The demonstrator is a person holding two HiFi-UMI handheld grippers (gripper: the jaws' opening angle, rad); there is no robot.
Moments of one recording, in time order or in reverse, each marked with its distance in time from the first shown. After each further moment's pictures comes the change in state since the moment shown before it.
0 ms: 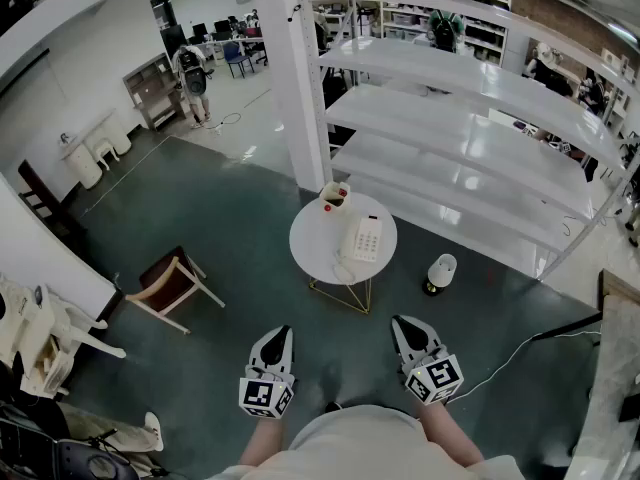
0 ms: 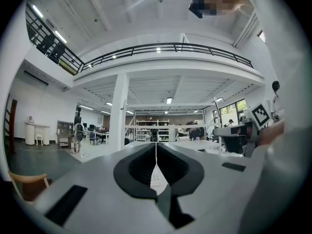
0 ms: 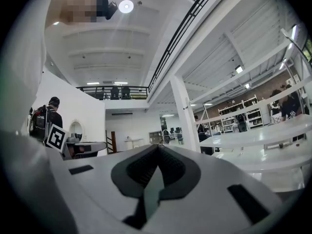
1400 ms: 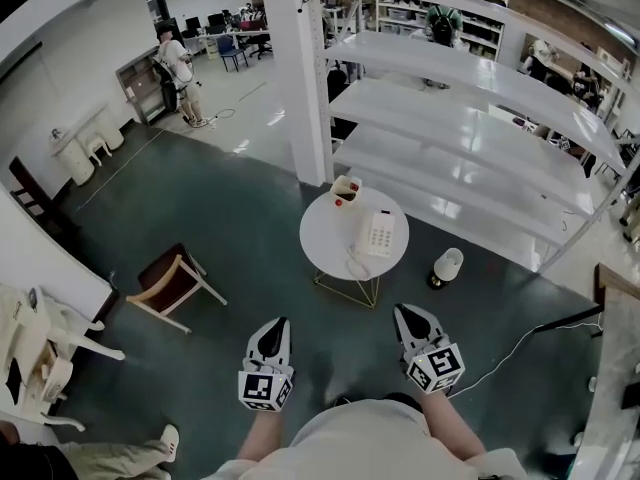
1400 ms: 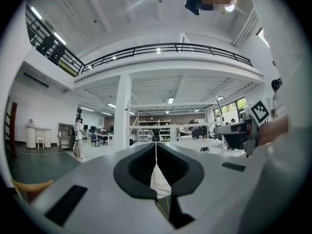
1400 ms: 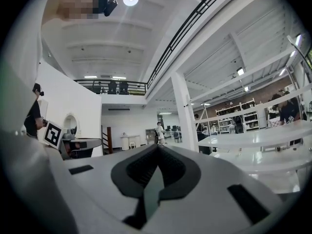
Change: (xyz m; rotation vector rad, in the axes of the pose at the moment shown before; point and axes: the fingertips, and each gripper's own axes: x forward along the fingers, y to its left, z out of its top) left arm -0.015 0.078 -0.007 0.026 0.001 0.005; right arm 0.055 0.038 -0.015 -0.042 0.037 -0.051
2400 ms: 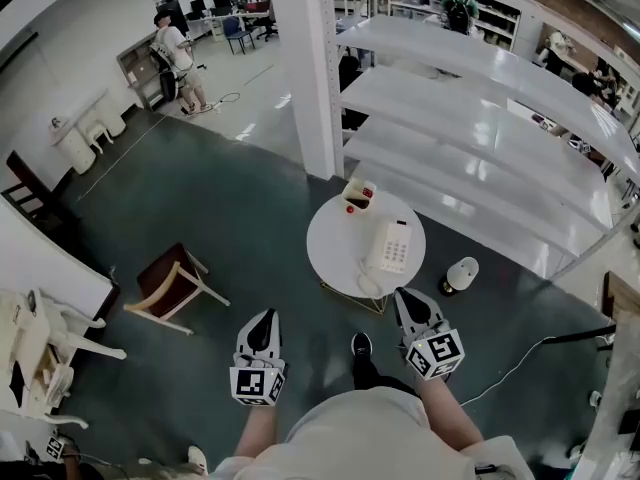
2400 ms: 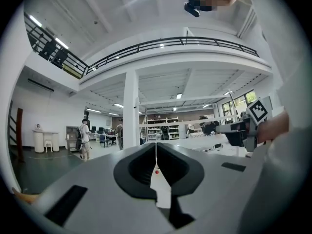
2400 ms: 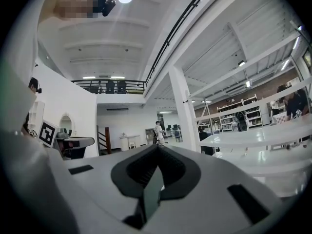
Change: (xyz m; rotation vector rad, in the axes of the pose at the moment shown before) left arm 0.088 0.090 -0.012 0.024 0.019 0.090; right arm 0.135 -0.059 -0.008 0.021 0.011 0.014
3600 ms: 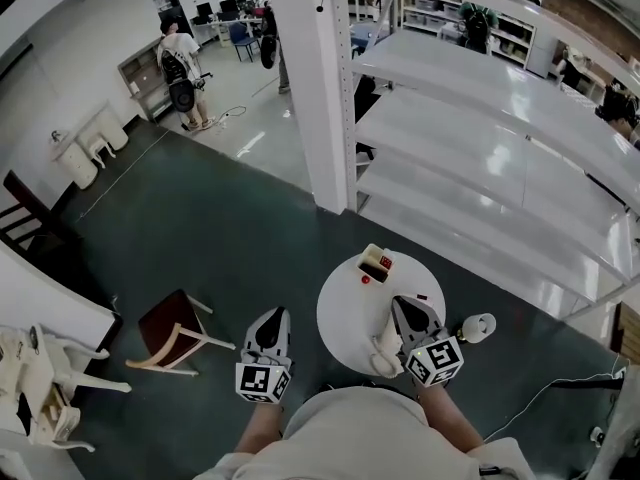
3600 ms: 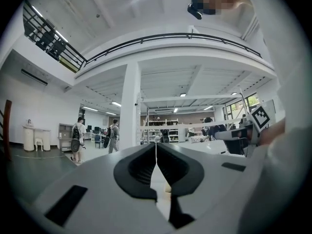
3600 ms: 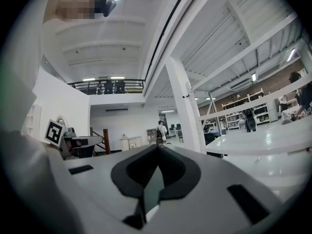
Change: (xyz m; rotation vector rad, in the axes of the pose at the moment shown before) left arm 0.262 0.107 0.025 -0.035 -0.010 -0.033; right arm 0.243 -0.113 0.037 0.024 0.014 0.054
